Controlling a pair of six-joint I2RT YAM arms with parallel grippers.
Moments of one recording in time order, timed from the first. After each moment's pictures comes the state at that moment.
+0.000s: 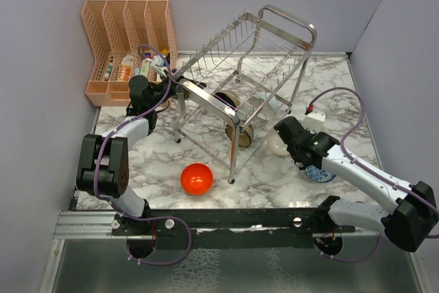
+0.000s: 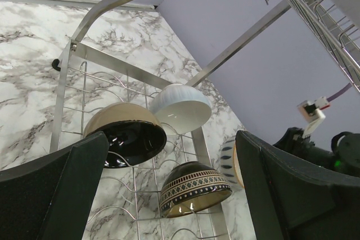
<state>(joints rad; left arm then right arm) -0.10 1.59 0.87 0.81 0.80 -0.82 0.68 1.13 0.77 -0.78 0.70 0.95</state>
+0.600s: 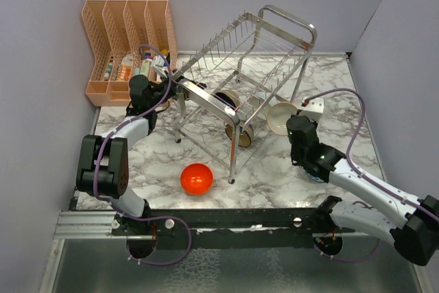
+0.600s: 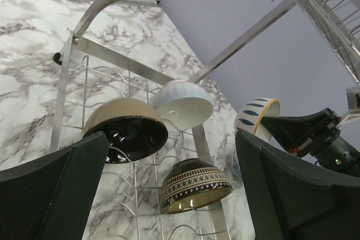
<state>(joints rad) -0.11 1.59 0.87 0.79 0.80 -0.81 0.70 0.94 0.63 -0.12 0.92 0.35</state>
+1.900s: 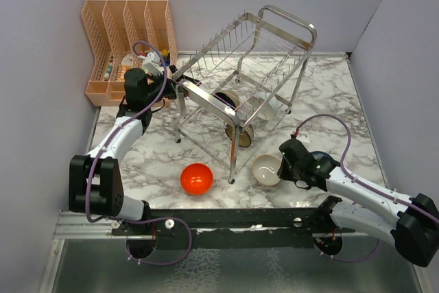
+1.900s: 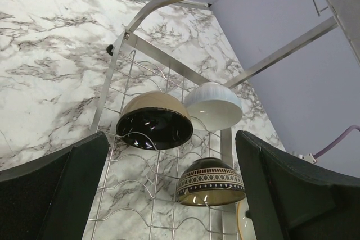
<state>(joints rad) -0.10 1.42 0.94 0.34 0.64 -0.64 0.71 0.97 0.45 -0.52 0.25 0.80</state>
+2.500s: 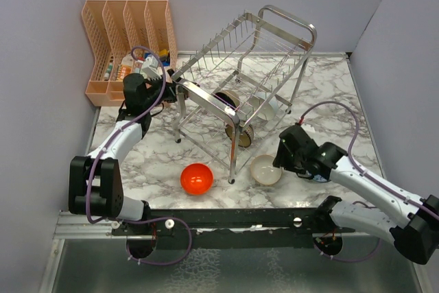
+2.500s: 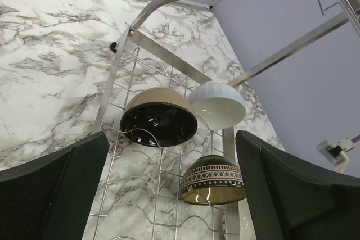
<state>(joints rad) -0.09 1.41 0.88 0.40 0.64 -0.65 0.71 0.98 0.67 -0.76 0.26 0.89</state>
